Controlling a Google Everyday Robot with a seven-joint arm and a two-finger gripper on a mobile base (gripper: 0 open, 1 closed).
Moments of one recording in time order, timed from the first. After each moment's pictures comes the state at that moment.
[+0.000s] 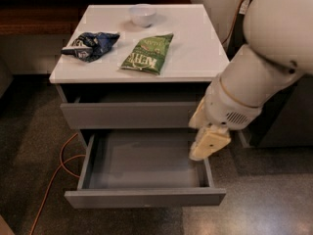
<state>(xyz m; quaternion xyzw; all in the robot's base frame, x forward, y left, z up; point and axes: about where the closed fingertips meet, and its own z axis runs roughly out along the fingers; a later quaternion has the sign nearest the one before) 0.408 -0.105 0.866 -0.64 0.75 0.09 0.14</state>
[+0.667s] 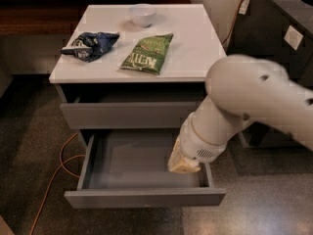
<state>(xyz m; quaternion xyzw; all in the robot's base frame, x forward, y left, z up) 0.393 -0.062 0.777 -0.66 0.73 0.13 0.13</state>
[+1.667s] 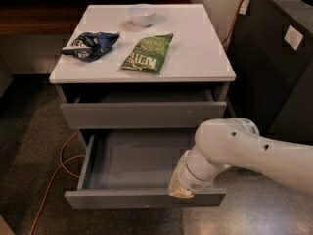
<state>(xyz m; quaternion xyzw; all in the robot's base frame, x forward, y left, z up) 0.394 -0.066 0.643 -0.65 0.74 0.13 0.13</state>
